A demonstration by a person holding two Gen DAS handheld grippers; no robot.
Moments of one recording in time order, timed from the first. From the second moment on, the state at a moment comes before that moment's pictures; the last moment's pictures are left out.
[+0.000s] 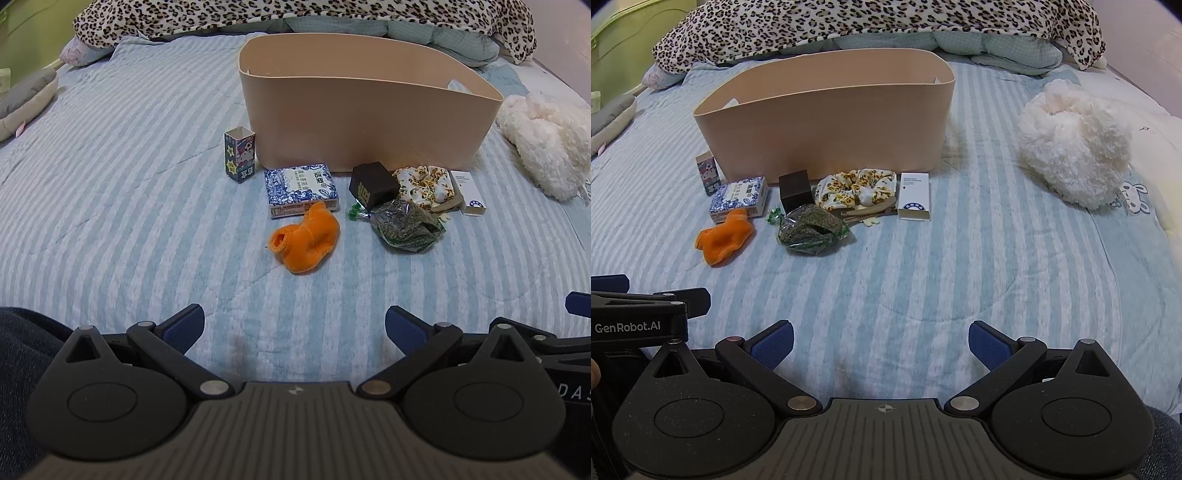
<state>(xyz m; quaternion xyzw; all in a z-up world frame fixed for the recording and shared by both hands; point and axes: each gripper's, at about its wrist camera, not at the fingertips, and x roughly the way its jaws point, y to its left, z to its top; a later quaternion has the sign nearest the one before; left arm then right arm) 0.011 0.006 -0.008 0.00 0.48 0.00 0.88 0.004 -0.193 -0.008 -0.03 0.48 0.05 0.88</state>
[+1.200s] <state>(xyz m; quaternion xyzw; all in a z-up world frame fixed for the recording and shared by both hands) 0.109 0.036 -0.044 0.02 0.51 -0.02 0.86 0.092 -0.152 -0.034 -0.08 0.51 0.10 0.85</state>
